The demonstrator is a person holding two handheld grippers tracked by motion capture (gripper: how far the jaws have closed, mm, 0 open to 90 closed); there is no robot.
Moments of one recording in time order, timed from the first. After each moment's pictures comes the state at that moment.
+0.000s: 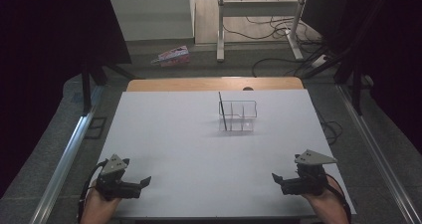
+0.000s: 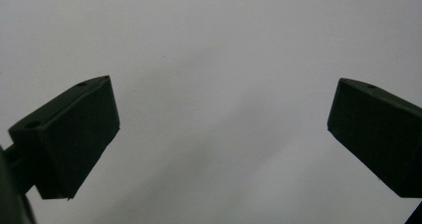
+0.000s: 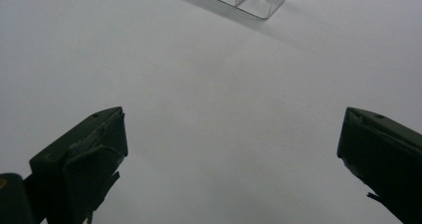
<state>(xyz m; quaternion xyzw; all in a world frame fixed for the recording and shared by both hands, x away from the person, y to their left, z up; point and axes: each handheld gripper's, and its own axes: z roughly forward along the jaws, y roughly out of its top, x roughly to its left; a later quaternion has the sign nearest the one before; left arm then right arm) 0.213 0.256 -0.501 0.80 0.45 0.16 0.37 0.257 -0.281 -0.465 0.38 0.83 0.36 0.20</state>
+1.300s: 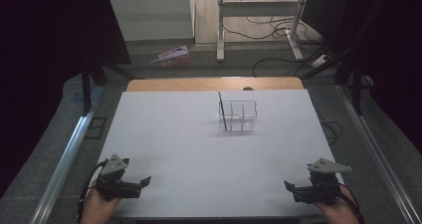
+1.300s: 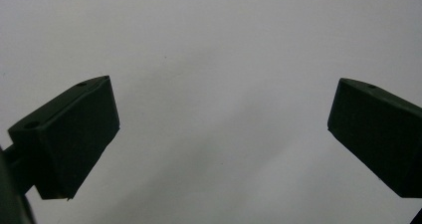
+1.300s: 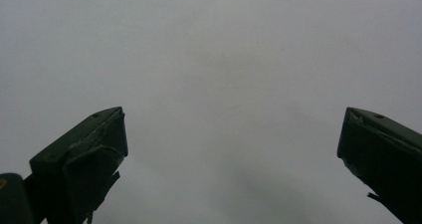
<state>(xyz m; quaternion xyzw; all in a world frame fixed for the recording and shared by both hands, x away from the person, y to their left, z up) 0.213 0.256 -0.501 0.80 0.45 0.17 0.37 0.243 -0.312 -0.477 0.42 0.82 0.34 0.19</state>
